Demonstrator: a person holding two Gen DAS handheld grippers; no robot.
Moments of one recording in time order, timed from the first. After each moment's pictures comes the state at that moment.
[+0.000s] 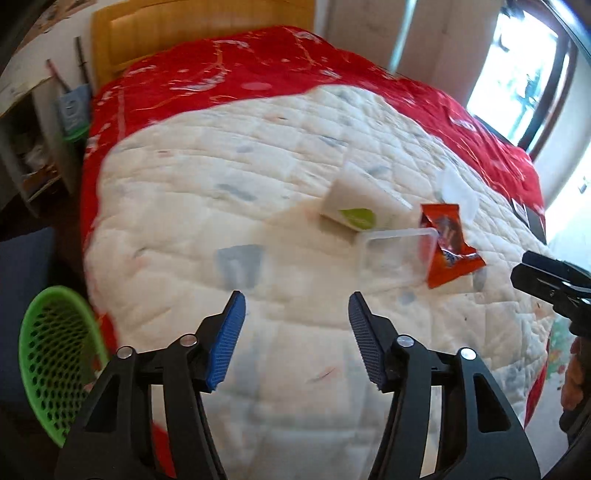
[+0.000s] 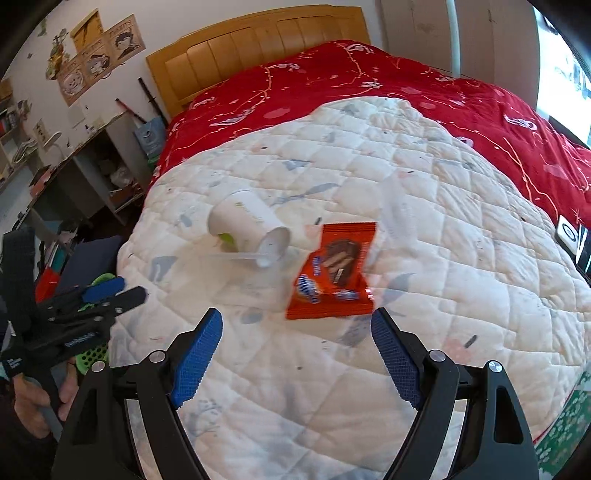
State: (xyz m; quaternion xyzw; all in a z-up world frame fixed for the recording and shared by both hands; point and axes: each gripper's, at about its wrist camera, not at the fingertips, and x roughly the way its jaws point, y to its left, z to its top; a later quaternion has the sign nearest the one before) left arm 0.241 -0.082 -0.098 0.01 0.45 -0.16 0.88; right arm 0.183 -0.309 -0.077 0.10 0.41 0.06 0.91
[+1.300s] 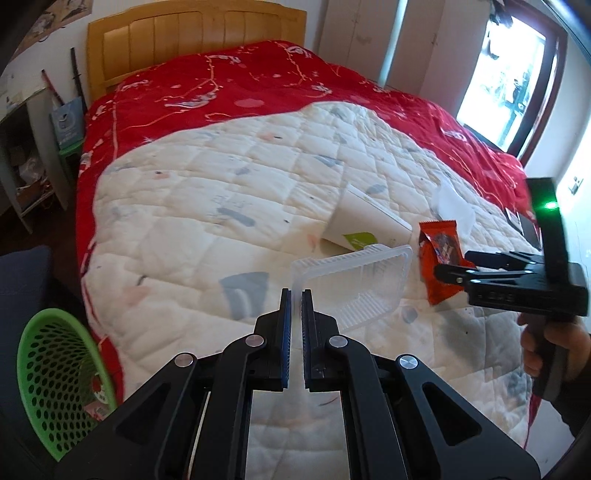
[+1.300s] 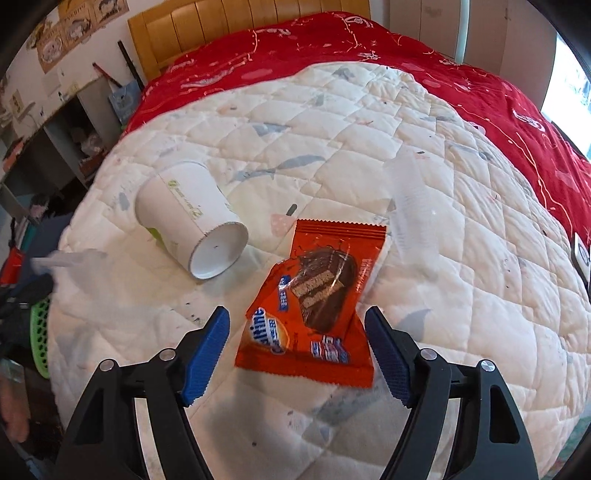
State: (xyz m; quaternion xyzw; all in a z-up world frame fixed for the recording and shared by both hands) left arm 0.248 -0.062 -0.088 0.00 0.42 -0.17 0.89; right arm 0.269 -0.304 -0.132 0.05 0.47 0.03 0.88
